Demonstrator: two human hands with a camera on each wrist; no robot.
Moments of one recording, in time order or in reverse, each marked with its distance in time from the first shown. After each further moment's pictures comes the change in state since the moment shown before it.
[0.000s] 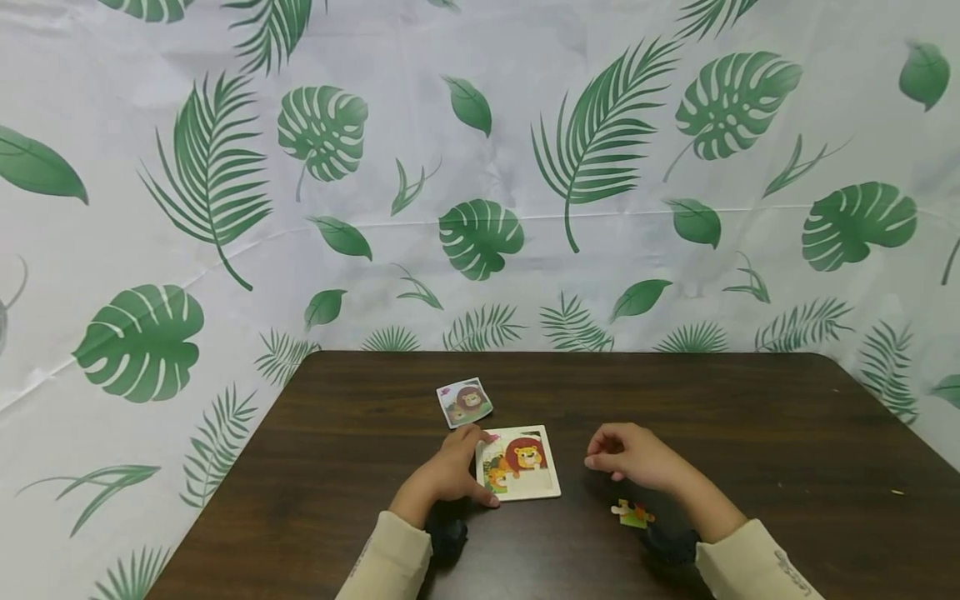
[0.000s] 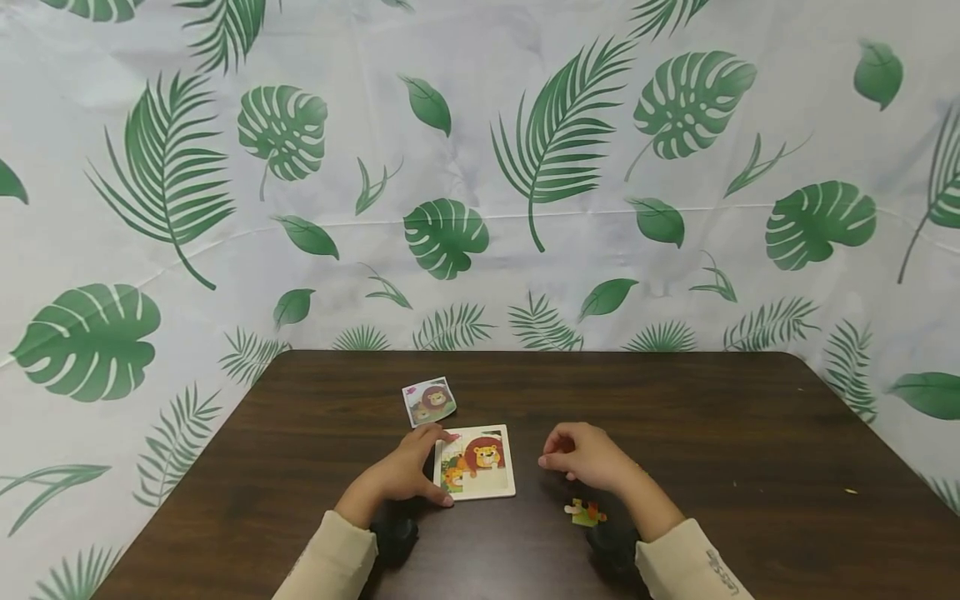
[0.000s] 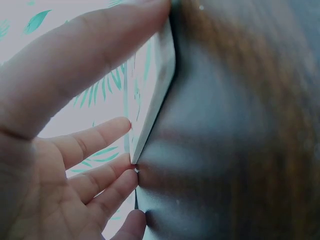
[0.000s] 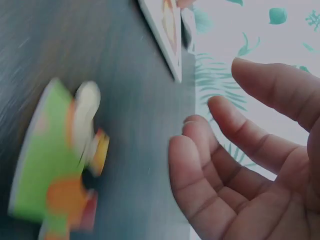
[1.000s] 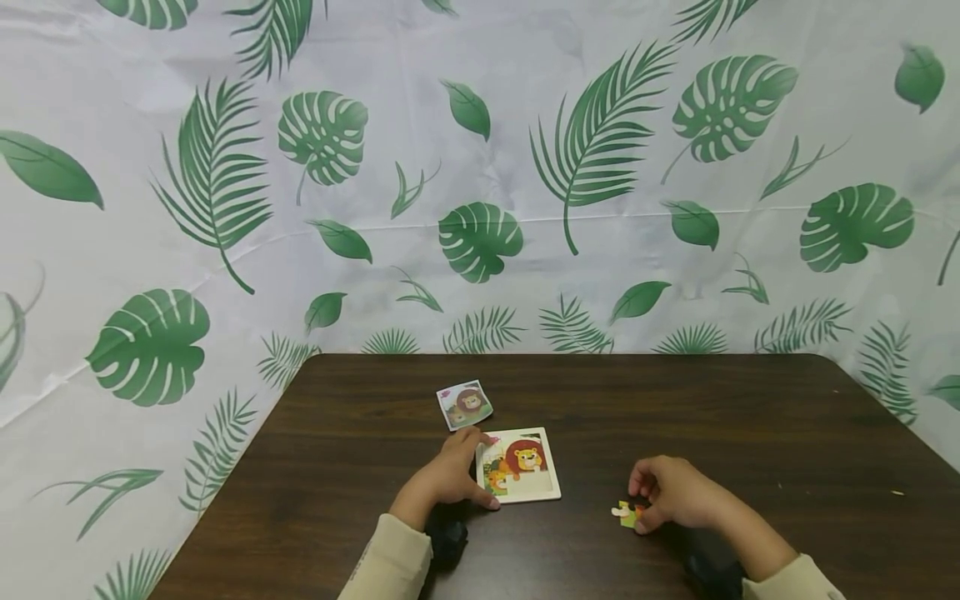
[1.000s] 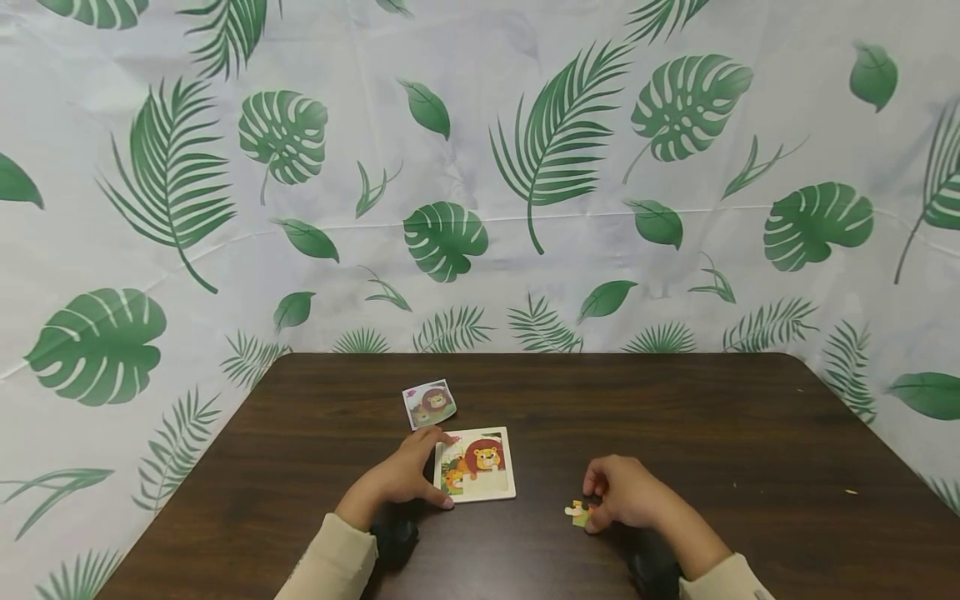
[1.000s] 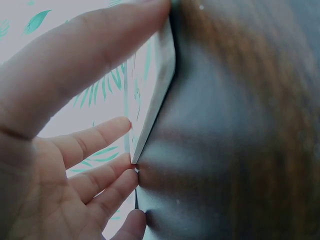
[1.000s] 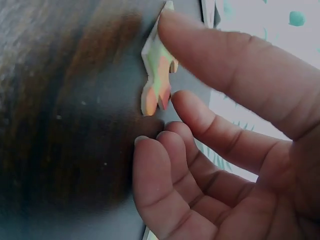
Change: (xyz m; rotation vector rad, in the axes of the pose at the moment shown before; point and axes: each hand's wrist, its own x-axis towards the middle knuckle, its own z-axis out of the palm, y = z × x) left_hand 0.000 -0.001 0.002 0.005 0.003 -0.002; right_hand -0.042 0.024 -0.013 -0.198 -0.083 0.033
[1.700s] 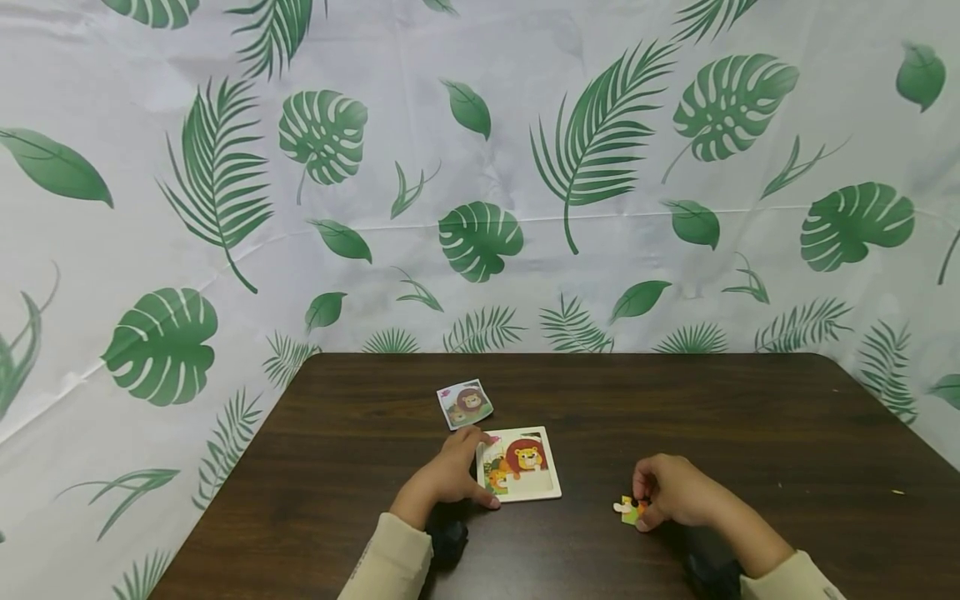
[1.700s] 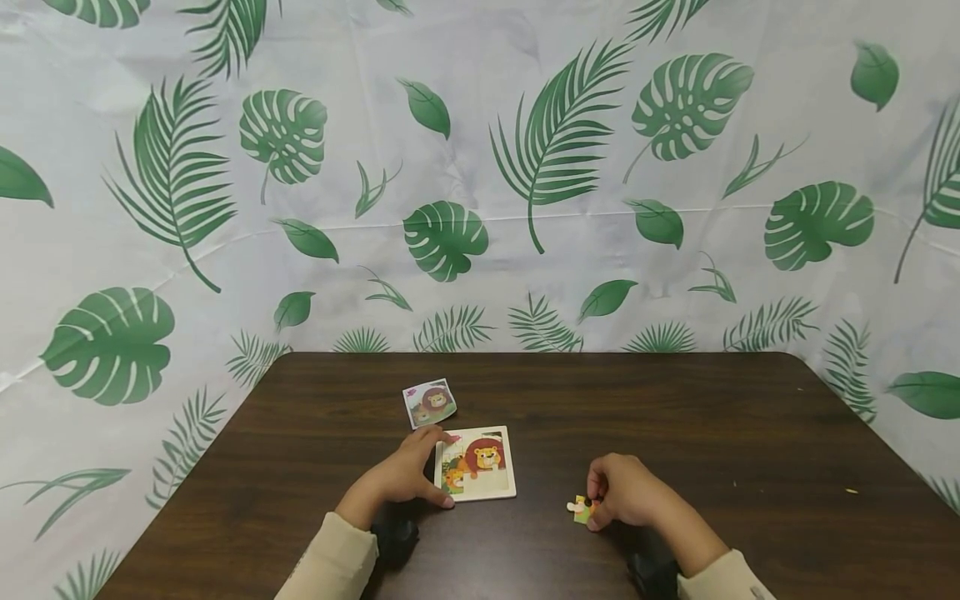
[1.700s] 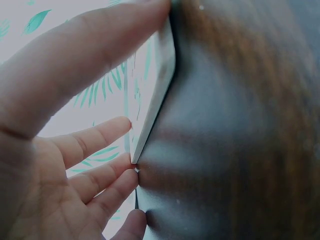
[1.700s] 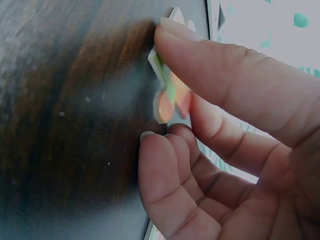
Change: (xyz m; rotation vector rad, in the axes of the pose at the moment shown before) left_hand 0.000 0.001 -0.001 -0.010 -0.006 -0.014; right_hand -0.001 -0.004 0.002 -0.017 0.016 0.055
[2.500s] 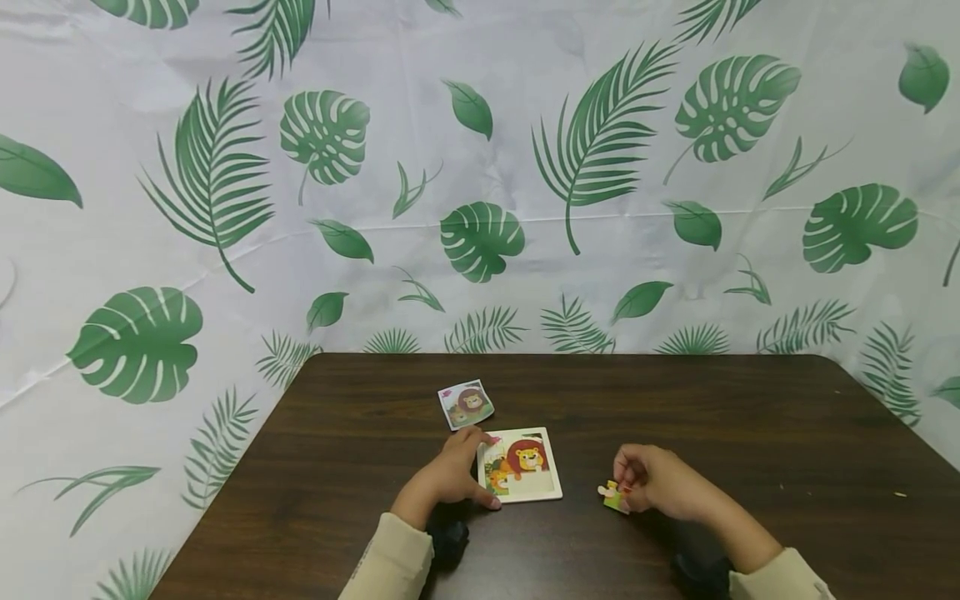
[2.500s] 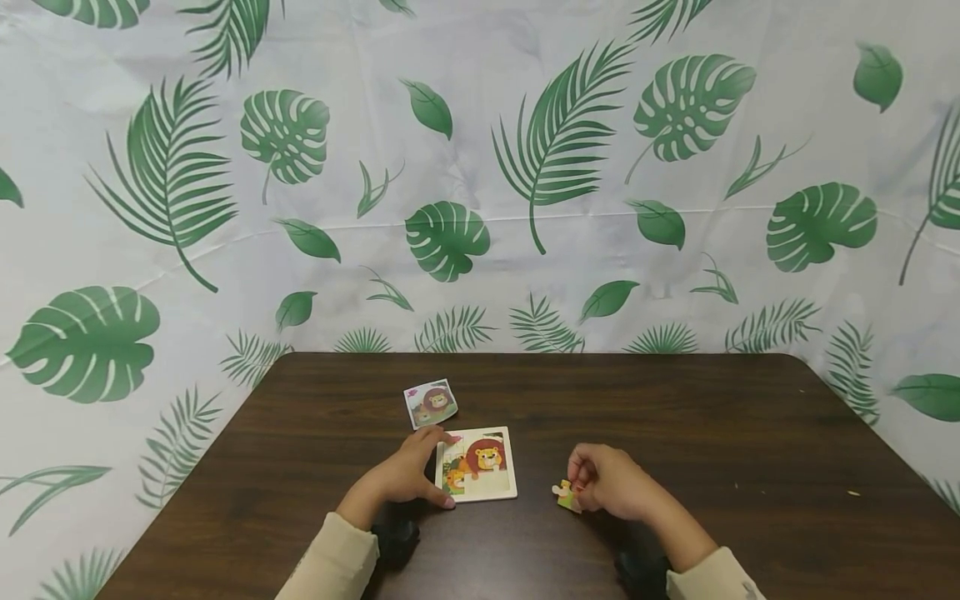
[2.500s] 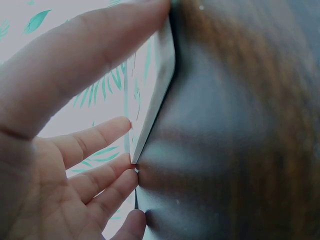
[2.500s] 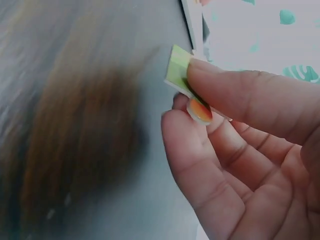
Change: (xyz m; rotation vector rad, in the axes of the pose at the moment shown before) left_hand 0.001 0.000 0.000 0.000 -0.005 -0.013; right_hand 0.015 -0.006 0.004 0.216 0.009 -0.133
